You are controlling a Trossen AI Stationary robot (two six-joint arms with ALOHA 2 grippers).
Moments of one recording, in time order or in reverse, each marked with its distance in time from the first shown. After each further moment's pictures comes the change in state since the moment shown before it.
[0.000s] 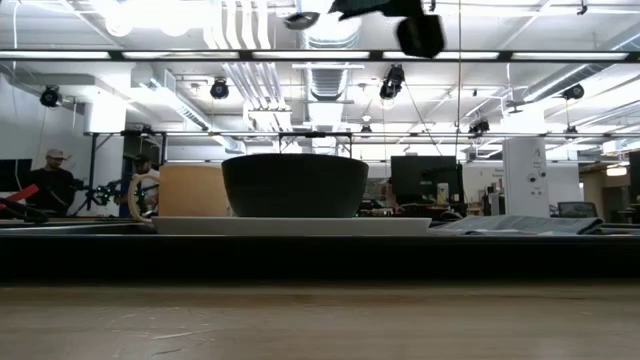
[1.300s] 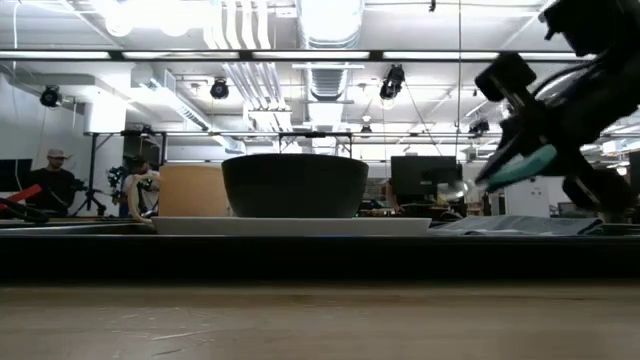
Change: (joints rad) left arm -0.069 -0.077 0.042 0.005 -0.146 -0.490; right arm 0.152 -0.380 -0.987 0.540 0.304 0.755
